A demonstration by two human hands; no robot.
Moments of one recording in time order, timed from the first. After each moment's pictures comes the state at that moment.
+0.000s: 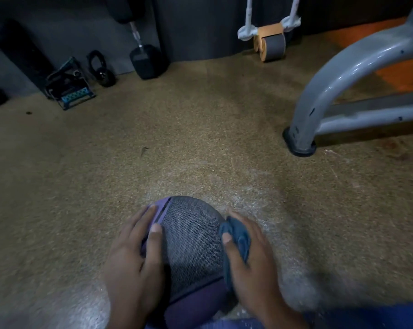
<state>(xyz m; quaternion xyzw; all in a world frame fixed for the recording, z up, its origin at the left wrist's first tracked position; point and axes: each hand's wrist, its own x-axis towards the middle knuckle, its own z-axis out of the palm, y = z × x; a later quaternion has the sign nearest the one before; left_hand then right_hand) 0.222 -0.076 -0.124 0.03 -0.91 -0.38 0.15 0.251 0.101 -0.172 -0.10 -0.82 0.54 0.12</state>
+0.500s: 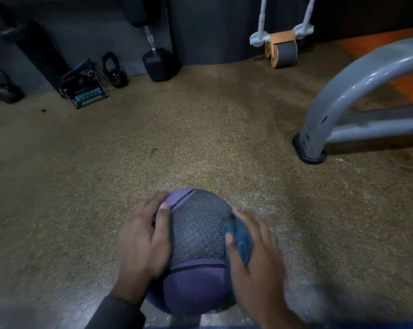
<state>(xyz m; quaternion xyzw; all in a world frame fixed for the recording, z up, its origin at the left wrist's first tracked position) 0.183 -0.084 -0.123 0.00 -0.93 -0.34 0.11 0.242 0.096 -0.167 -0.09 -0.87 0.46 0.15</state>
